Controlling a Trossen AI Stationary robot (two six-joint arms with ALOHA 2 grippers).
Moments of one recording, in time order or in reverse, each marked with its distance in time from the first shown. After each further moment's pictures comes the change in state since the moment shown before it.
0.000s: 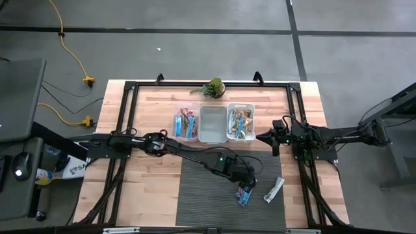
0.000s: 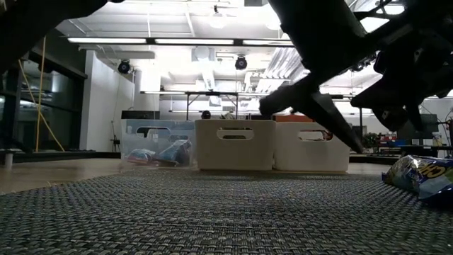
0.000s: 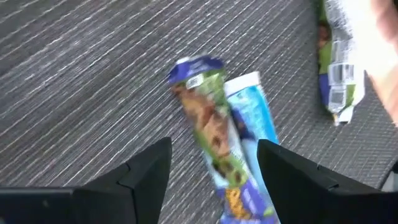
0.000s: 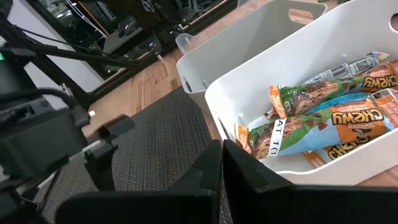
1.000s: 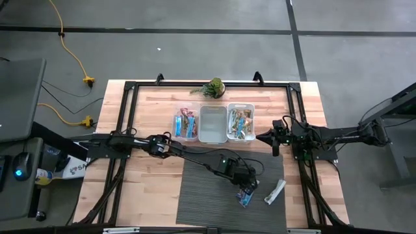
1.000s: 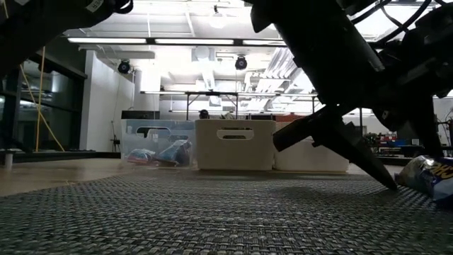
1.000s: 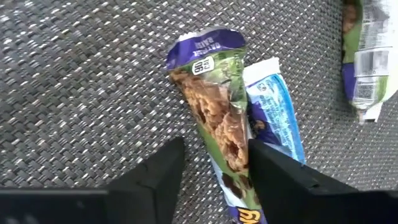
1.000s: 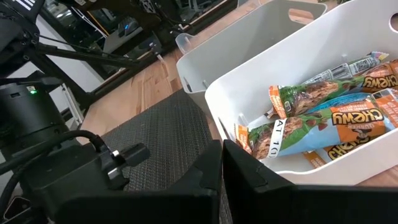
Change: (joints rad) left arm 0.000 0.097 0.005 0.093 0.088 0.014; right arm 0.000 0.000 0.000 0.000 0.000 0.000
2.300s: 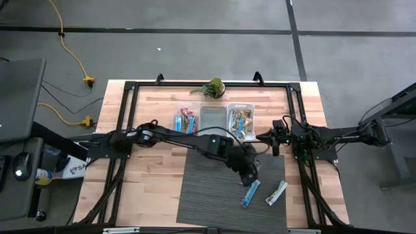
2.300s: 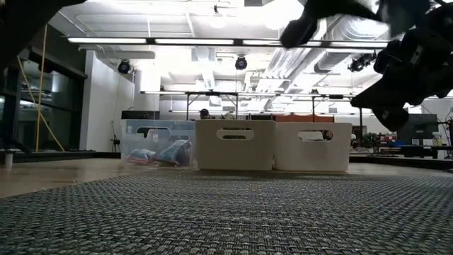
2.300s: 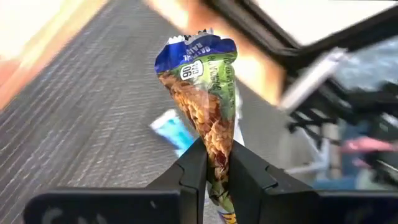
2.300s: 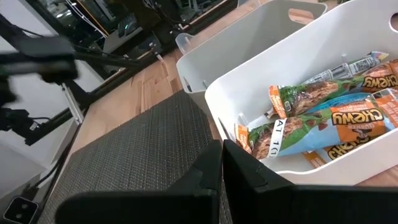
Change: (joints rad) left arm 0.065 -0.281 0.002 -0.028 0.087 0.316; right arm 0.000 -0.001 0.000 0.000 0.000 0.000
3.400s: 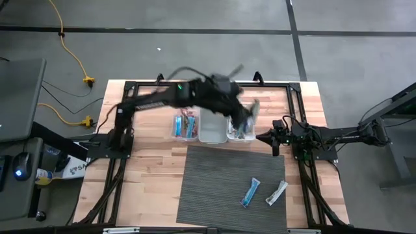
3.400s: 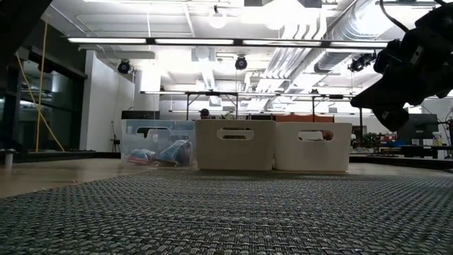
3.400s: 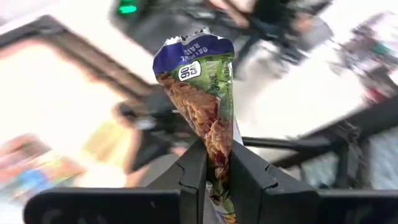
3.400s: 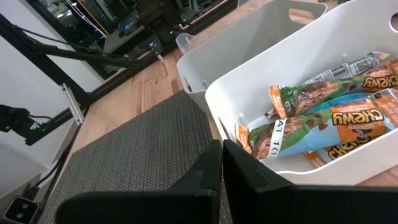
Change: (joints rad) left arm 0.278 -0.339 0.001 0.013 0.038 0.146; right arm 0.000 0.000 0.000 0.000 0.000 0.000
